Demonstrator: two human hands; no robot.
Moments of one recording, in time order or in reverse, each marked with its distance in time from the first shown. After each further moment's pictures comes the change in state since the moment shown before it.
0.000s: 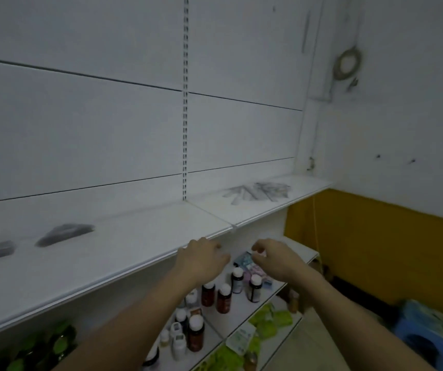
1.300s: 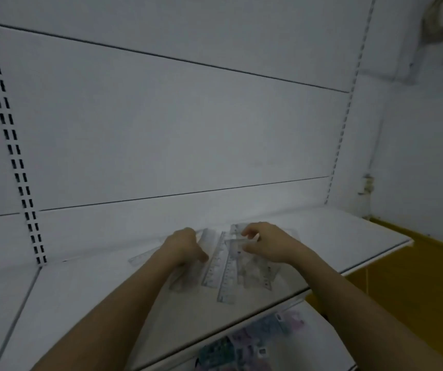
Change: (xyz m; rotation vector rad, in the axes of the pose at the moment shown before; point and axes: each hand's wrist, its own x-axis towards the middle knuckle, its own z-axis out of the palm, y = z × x) left_hand 0.543 0.114 0.098 -0.133 -0.074 -0.434; right_hand 0.512 0.317 -0.075 0.128 -0.130 -0.333
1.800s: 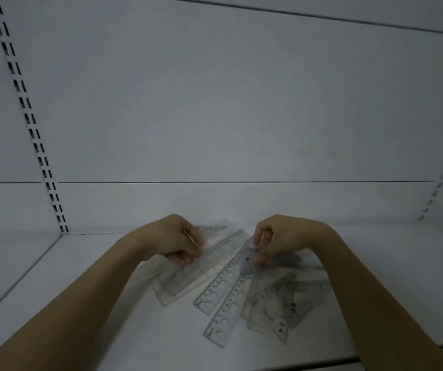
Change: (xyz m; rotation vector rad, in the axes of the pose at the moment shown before) left_hand 0.011 -0.020 -0.017 -0.474 -0.014 -0.163; right_hand 0.111 0.025 -0.011 -0.130 -0.461 -0.262
